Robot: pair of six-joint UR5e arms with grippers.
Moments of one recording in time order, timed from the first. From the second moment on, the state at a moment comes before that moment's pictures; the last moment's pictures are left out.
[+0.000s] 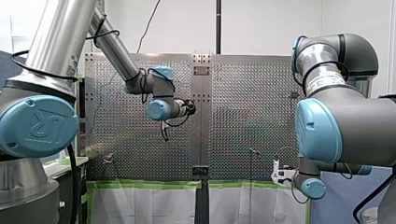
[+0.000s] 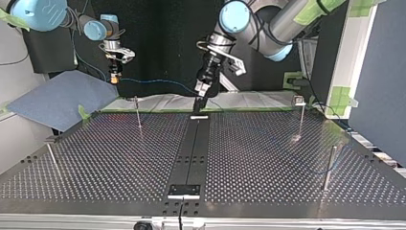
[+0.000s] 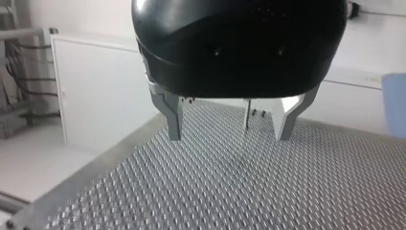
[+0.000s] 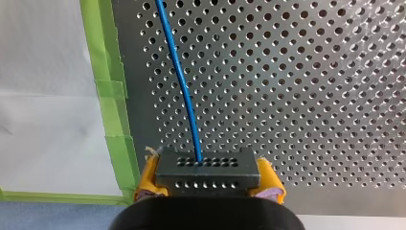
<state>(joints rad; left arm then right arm) -0.57 -1.86 -2.05 -2.28 -1.69 -1.88 1.60 -0.57 1.94 -1.26 1.28 1.61</state>
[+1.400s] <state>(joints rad) -0.76 -2.19 -1.88 -2.08 -1.79 -1.88 1.60 -0.57 1.94 -1.26 1.28 1.61</state>
